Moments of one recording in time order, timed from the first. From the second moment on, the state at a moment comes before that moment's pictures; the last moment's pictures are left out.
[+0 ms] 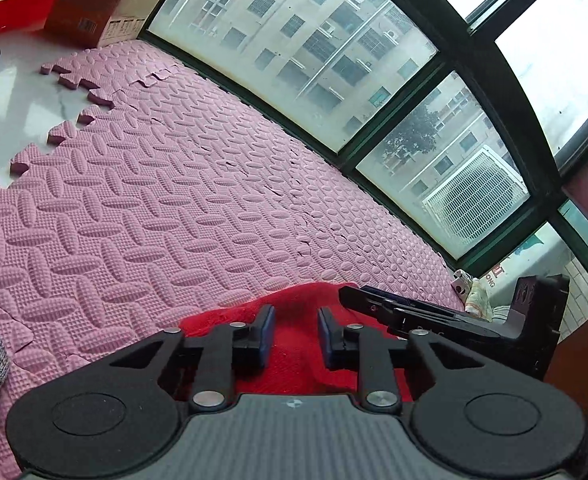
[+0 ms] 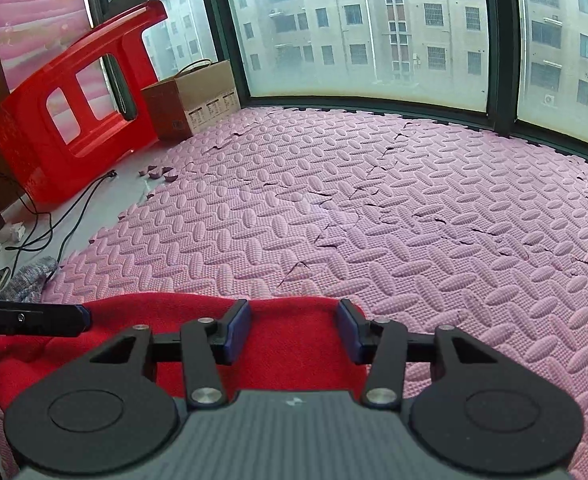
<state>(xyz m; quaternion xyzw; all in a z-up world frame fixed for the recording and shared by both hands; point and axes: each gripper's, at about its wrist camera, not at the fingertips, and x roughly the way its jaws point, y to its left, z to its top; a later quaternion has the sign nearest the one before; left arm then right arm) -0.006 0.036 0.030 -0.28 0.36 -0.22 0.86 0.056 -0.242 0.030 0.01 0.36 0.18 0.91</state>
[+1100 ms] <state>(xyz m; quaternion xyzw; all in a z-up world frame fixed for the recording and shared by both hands) -0.001 0.036 0.030 -0.32 0.37 -0.24 0.84 -0.047 -0.159 0.038 -0.02 0.33 0.31 0.89</state>
